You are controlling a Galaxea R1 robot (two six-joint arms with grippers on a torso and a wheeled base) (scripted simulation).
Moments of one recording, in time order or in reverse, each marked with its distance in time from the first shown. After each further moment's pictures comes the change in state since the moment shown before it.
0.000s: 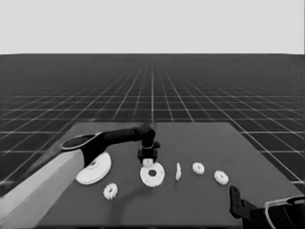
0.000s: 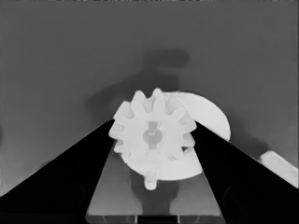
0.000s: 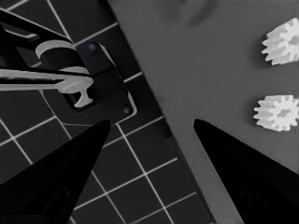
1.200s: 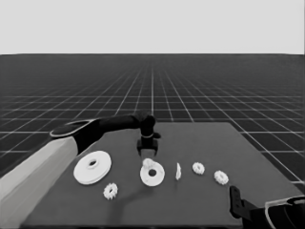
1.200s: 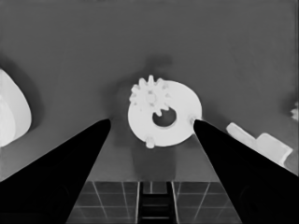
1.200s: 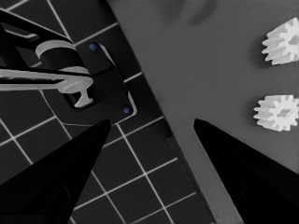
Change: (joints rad) left arm -0.137 -0.037 0.114 -0.120 0.069 -0.063; right arm 0.000 0.000 0.000 0.000 0.000 0.000
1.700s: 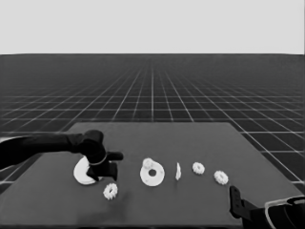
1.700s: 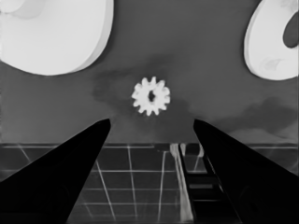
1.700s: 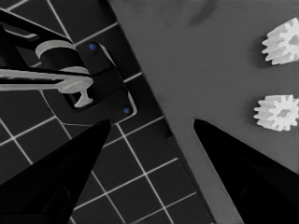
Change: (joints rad) left arm 0.056 -0.658 0.902 0.069 0.031 -0.243; right arm 0.000 0.000 0.000 0.000 0.000 0.000
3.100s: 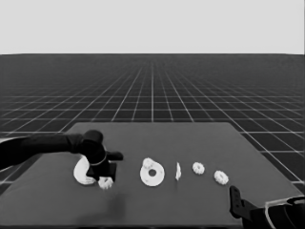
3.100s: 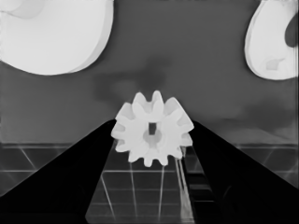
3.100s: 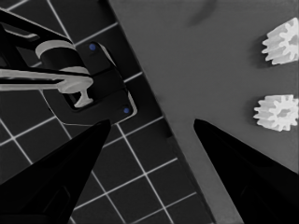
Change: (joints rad) left arm 0.004 -0.003 0.002 0.004 -0.001 0.001; right arm 0.000 0.000 0.000 0.000 0.000 0.000
